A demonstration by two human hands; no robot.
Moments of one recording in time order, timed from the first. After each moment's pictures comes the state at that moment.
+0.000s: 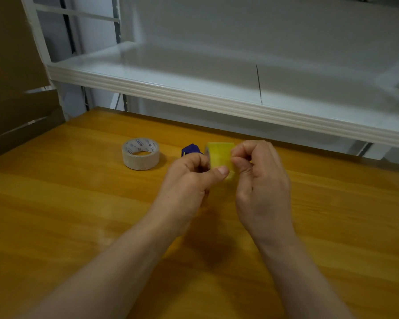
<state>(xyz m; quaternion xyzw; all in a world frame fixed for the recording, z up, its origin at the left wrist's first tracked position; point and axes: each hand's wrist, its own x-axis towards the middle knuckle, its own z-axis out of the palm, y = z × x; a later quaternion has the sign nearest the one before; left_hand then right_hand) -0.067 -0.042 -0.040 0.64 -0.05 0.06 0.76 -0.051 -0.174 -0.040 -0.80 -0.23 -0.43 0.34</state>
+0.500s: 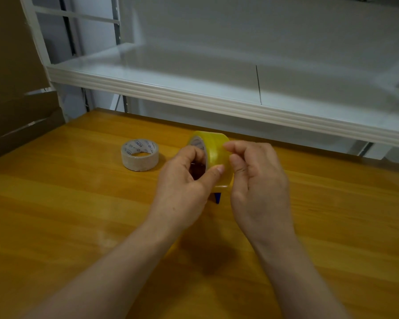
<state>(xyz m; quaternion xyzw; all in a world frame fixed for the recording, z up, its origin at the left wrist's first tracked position) -0.069 -0.043 -0.041 0.73 -0.09 0.20 0.65 -0.059 -0.170 -0.037 -0.82 -0.20 -0.41 0.33</state>
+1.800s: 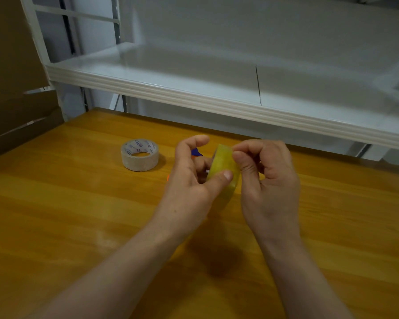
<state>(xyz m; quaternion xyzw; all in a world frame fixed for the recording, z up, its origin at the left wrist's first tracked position) -0.075 -0.048 -0.040 0.63 -0.13 0.12 0.75 -0.057 -0.180 -0.034 -0.77 -0.21 -0.41 0.43</state>
